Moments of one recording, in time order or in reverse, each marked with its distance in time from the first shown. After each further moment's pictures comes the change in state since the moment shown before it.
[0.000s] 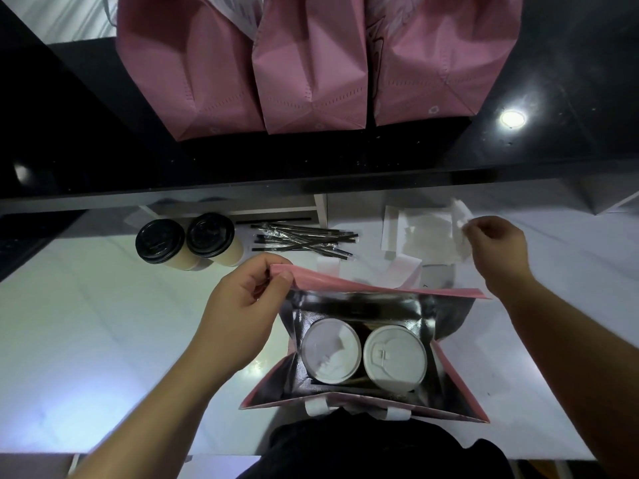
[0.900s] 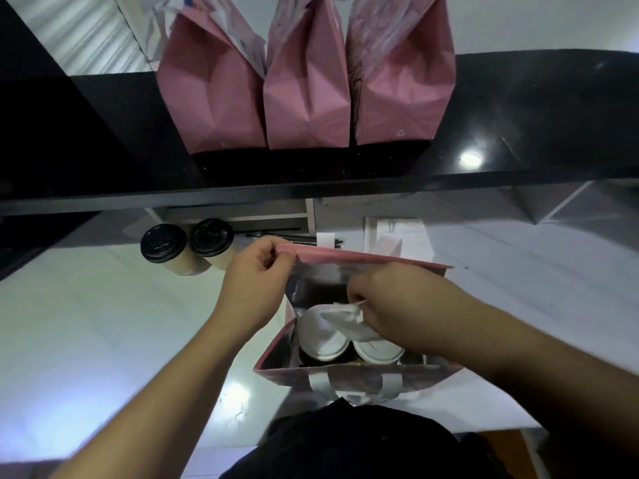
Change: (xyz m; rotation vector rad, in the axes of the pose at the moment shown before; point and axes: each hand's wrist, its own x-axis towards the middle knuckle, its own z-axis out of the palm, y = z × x) left_hand -0.008 0.003 0.008 -0.058 0.107 0.013; right_hand -0.220 -0.153 -0.013 -0.954 -0.688 -0.846
